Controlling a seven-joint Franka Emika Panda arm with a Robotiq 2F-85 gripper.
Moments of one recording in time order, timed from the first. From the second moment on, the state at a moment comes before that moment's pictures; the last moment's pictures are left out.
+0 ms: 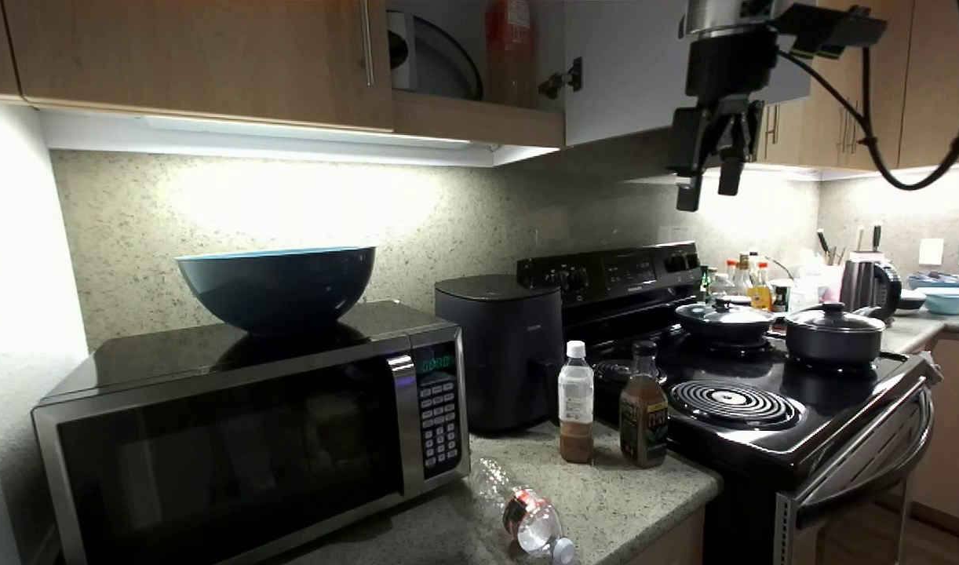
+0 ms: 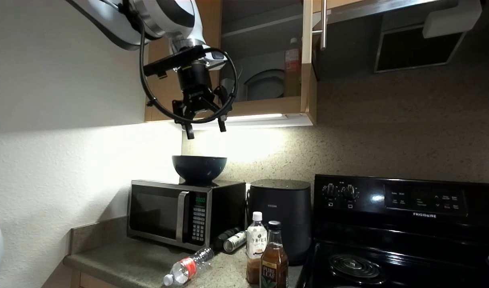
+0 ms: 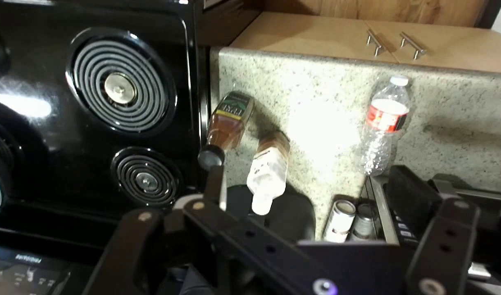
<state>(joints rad) -0.04 -0.63 0.09 -2.24 -0.15 1.82 0.05</state>
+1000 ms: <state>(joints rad) -0.02 -0.41 0.11 -1.96 -0.19 2.06 0.05</state>
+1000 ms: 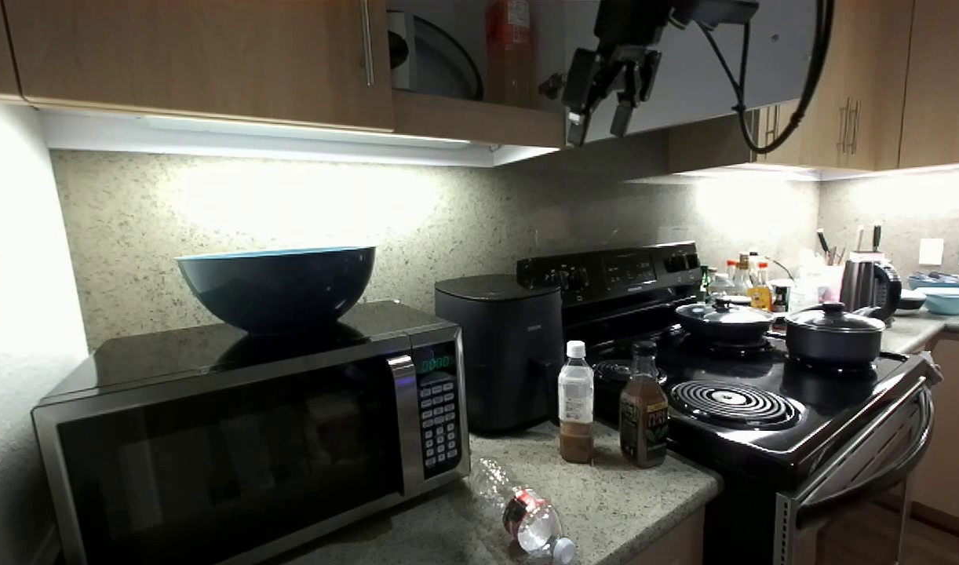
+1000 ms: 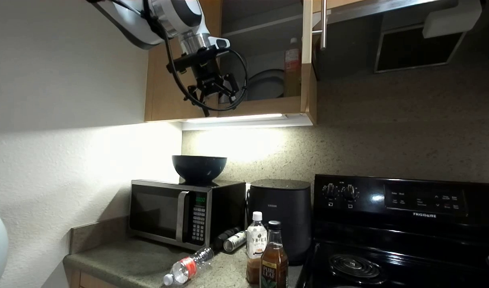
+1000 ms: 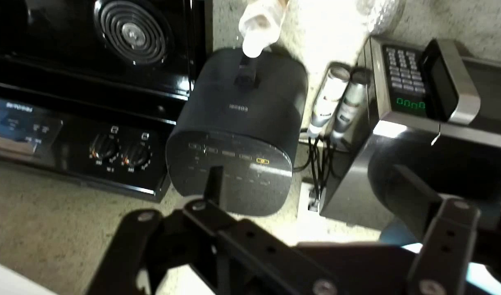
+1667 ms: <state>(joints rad) -0.02 -0.26 0.15 -1.75 -0.34 2.26 0.12</state>
